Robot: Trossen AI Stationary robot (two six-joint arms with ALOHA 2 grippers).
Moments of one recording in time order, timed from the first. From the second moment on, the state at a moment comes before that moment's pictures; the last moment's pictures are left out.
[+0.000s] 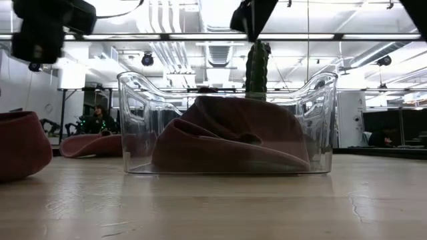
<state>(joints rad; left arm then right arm) -0.14 0.80 0.83 -0.94 0.17 -1.04 0.01 2.02 2.19 -1.57 -0.16 -0.11</state>
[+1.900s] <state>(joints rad) -0.82 1.48 1.31 -1.34 0.13 -1.92 0.01 0.79 0.76 -0.32 -0.14 0.28</state>
